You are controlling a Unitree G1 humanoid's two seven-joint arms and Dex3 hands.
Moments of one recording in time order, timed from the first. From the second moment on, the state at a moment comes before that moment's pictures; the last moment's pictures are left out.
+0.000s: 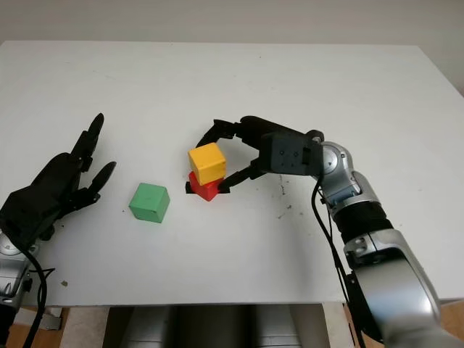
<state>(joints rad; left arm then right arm) -0.25 0.55 0.12 0.29 0.09 -0.20 -0.25 -0.85 -0.43 0.23 0.73 -0.28 -0.41 0.60</state>
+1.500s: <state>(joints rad) -0.36 0.91 0.08 -0.03 0.34 -0.22 -0.54 -0.14 -0.13 -0.13 -0.03 0.20 -0.04 0.13</state>
